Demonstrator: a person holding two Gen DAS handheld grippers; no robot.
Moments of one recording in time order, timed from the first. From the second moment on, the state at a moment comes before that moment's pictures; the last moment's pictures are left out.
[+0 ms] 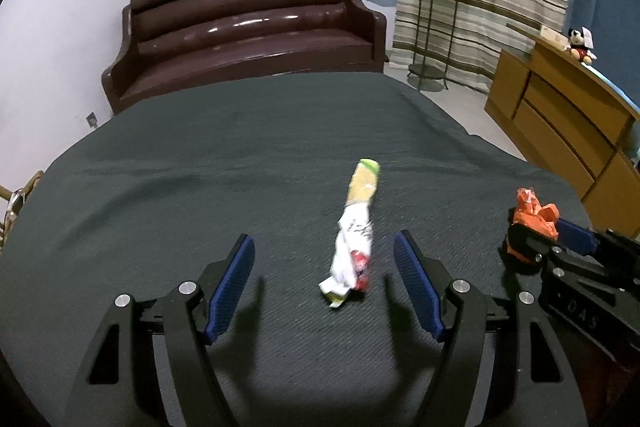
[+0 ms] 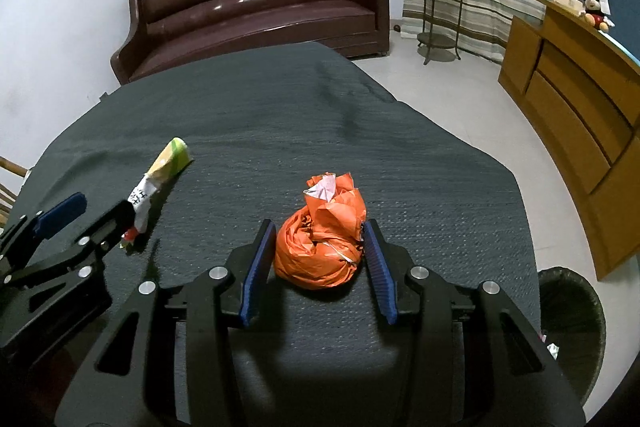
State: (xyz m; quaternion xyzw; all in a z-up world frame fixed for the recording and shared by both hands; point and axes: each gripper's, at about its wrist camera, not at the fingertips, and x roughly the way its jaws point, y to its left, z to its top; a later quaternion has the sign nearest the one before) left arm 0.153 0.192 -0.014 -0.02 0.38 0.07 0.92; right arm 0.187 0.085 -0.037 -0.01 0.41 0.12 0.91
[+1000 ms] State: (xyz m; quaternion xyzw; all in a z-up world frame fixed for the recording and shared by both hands) left arm 0.127 0.166 -0.011 0.00 0.40 0.04 0.92; right arm 0.172 0.080 -0.032 -0.01 0.40 0.13 0.91
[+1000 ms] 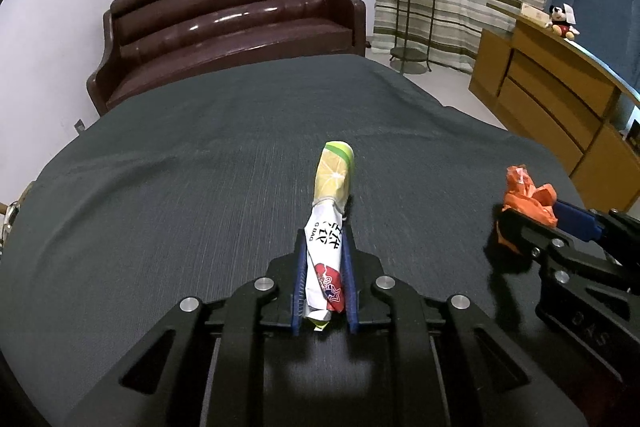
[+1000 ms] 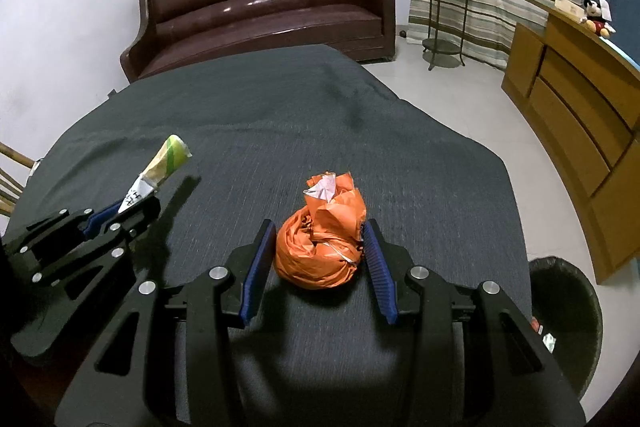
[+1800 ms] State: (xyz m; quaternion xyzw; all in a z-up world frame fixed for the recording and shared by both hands) left arm 0.065 0.108 -0.003 -0.01 0.39 0.00 0.92; right arm 0.088 0.033 -0.031 0.00 0.38 0.11 0.92
